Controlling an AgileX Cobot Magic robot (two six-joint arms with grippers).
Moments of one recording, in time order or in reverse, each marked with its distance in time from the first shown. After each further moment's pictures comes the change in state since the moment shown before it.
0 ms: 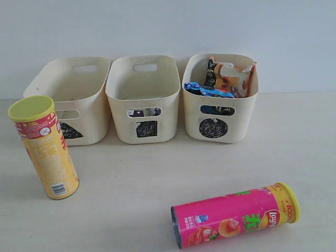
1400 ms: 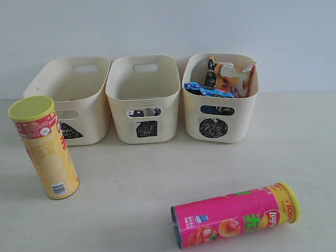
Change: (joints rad) left arm 0.000 0.938 -0.148 0.388 -0.379 -0.145; right arm 0.000 0.000 0.000 0.000 0.000 0.000
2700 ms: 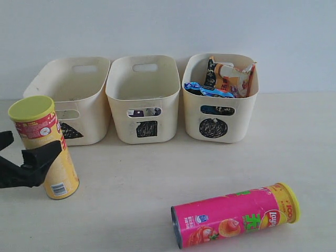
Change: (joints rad) left arm 0.000 0.590 -0.094 0.144 -0.444 -0.016; right arm 0.000 0.000 0.000 0.000 0.000 0.000
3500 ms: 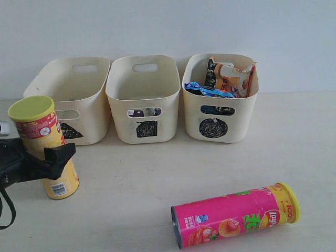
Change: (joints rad) left arm 0.000 0.285 -0.172 0.000 -0.014 0.011; right arm 0.000 0.000 0.000 0.000 0.000 0.000
